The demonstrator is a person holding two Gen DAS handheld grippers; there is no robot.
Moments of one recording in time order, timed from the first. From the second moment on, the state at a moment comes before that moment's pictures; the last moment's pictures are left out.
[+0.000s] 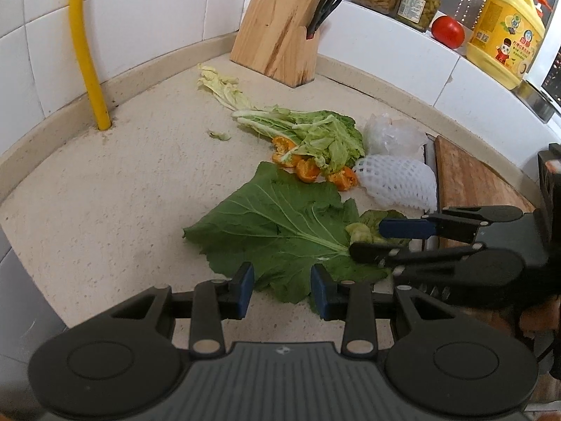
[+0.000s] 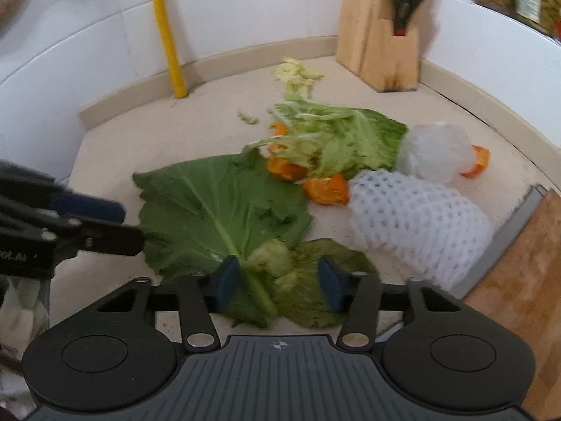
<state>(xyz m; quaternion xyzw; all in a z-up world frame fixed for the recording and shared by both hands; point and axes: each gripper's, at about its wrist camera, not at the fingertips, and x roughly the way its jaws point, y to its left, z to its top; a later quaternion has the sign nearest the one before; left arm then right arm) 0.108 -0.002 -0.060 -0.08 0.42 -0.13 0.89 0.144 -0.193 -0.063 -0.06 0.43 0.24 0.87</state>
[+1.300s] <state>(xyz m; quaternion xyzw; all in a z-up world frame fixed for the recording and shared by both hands) 0.157 -0.042 -0.073 0.03 0.44 -0.14 0.89 0.135 -0.242 -0.056 -0.01 0.41 0.23 0.88</state>
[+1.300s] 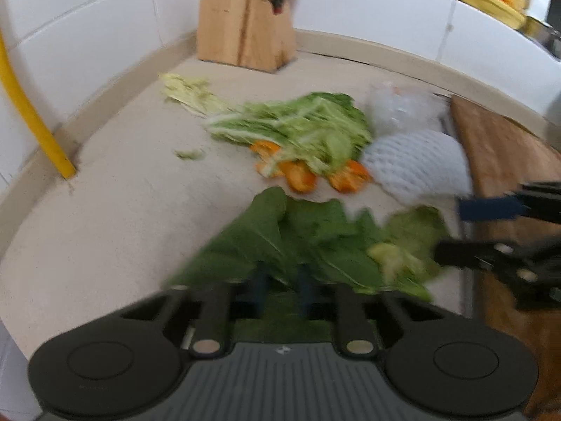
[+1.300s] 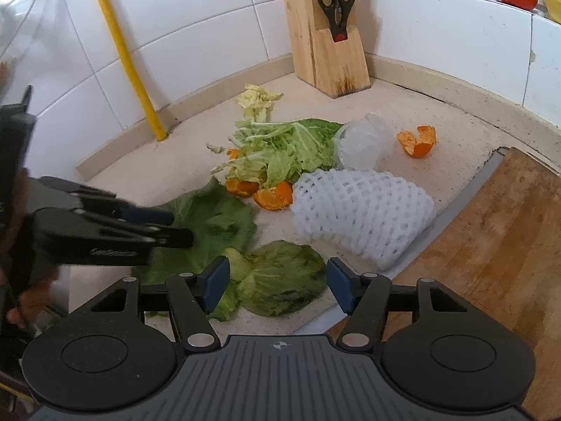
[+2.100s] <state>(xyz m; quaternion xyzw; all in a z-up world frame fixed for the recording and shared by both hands) 0.123 0.001 -0.060 -0.10 0.44 -0.12 0.88 0.133 -0.209 -0.072 -0.11 0.40 0.24 0.88</state>
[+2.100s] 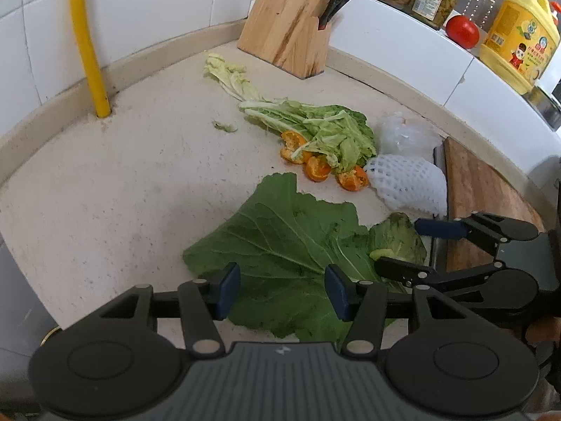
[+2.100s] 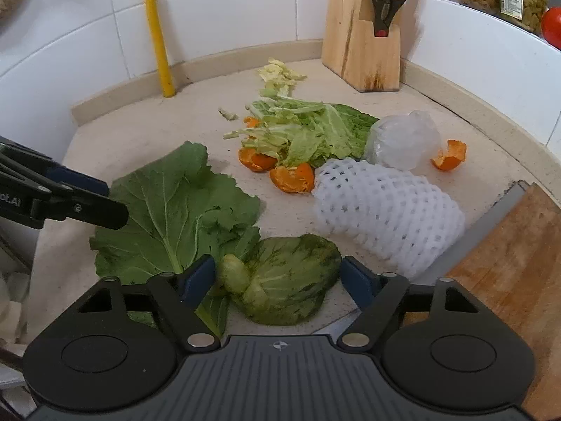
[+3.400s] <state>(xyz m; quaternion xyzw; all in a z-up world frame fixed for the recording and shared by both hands) 0.169 -0.049 -0.072 0.05 0.45 -0.14 0.88 0.133 -0.291 -0.060 0.17 0.42 0.23 0.86</state>
